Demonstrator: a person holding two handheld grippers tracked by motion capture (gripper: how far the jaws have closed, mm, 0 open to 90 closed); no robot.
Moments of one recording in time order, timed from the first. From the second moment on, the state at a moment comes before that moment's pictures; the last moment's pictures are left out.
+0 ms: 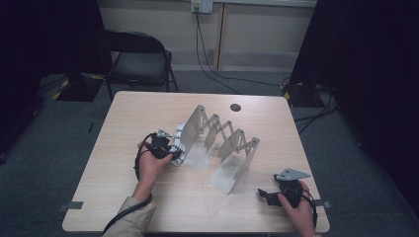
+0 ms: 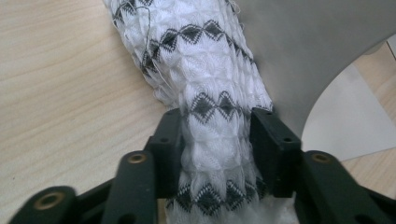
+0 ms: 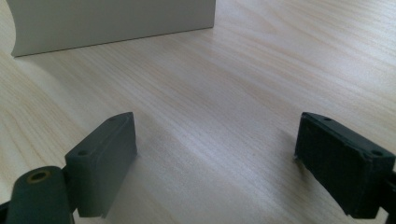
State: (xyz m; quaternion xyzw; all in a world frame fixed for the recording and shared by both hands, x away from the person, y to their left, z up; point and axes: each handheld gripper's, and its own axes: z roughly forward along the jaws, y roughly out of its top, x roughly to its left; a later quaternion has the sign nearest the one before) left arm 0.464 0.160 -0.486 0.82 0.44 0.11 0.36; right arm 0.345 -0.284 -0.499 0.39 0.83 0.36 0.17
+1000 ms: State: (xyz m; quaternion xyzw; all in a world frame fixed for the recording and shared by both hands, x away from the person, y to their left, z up) left arm 0.470 0.155 -0.477 0.80 0.43 0.09 0.40; right arm 0.345 -0.284 -0.499 0.39 0.83 0.36 0.17
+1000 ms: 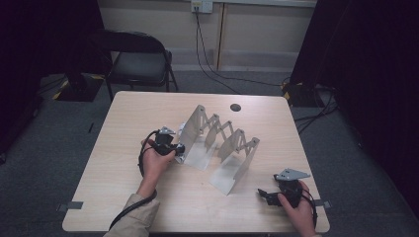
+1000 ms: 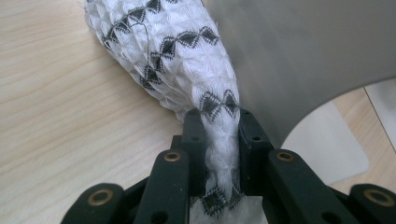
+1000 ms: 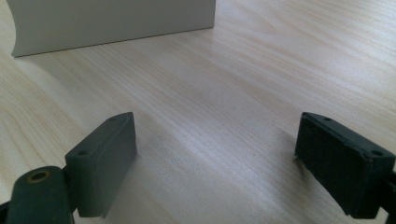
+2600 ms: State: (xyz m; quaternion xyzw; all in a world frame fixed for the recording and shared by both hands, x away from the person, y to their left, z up) left arm 0.394 0.174 -0.479 0.82 0.42 0.08 0.38; right arm 0.345 -0.283 -0.499 0.40 0.83 0.36 0.17
